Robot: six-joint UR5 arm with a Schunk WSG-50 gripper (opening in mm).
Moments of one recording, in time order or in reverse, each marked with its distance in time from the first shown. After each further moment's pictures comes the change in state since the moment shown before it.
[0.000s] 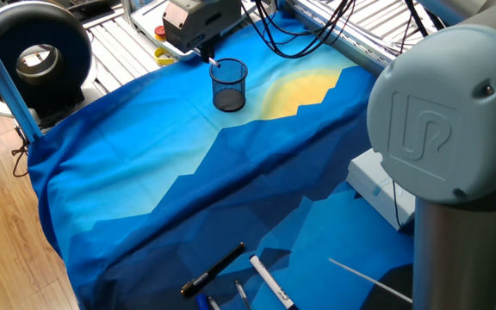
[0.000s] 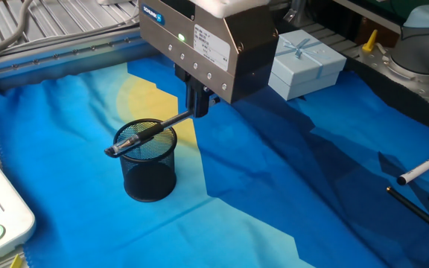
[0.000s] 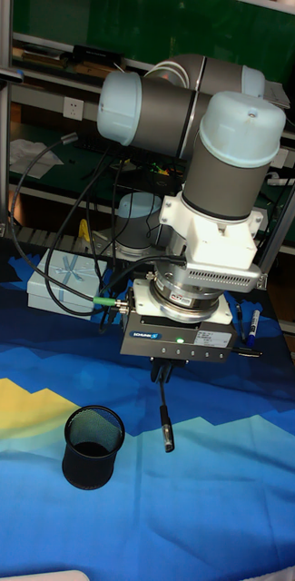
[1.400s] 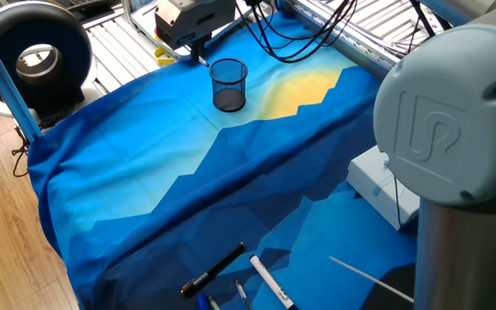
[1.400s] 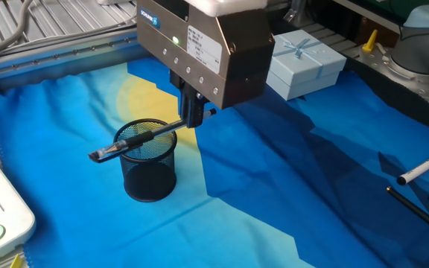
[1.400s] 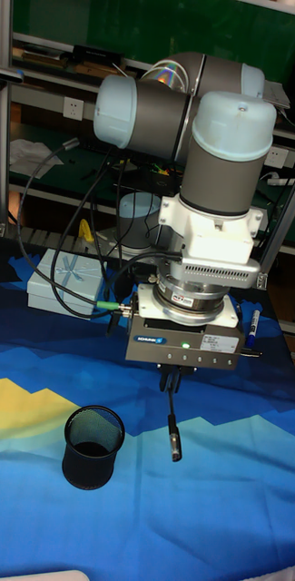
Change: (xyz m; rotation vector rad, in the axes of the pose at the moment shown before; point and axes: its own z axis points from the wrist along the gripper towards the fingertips) arm -0.019 0.013 -0.001 -0.055 -0.074 0.060
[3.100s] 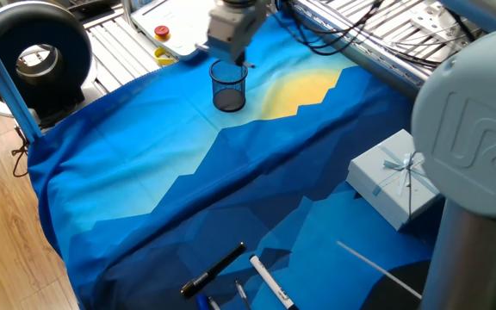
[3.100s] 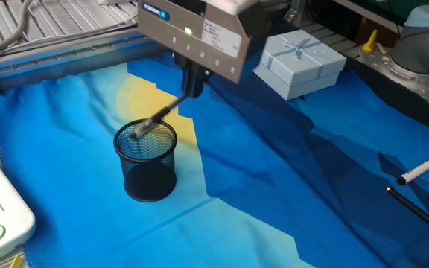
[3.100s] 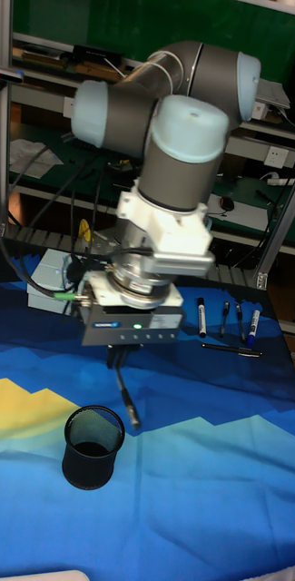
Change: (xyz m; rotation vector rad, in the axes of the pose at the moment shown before) arm 0.059 -0.093 0.013 0.120 0.056 -0.308
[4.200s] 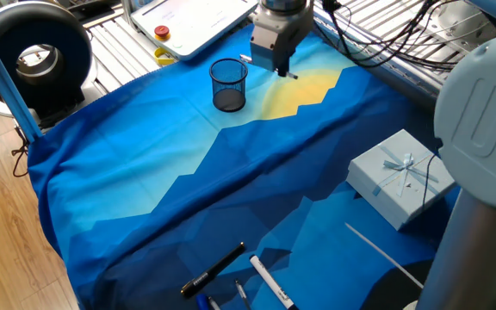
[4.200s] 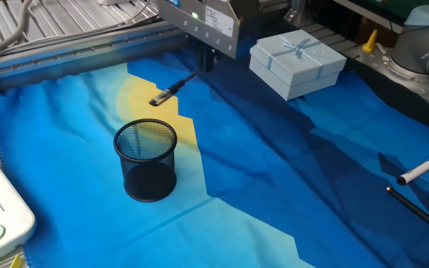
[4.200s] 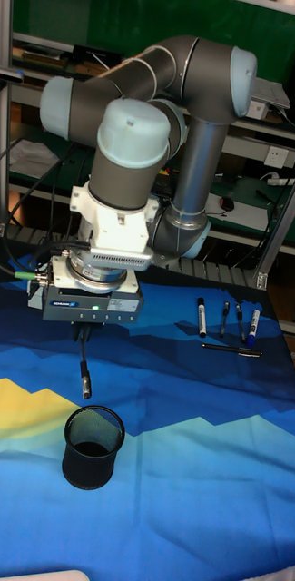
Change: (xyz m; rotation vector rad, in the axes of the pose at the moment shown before) arm 0.080 -0.019 0.024 -0.028 0.145 0.107
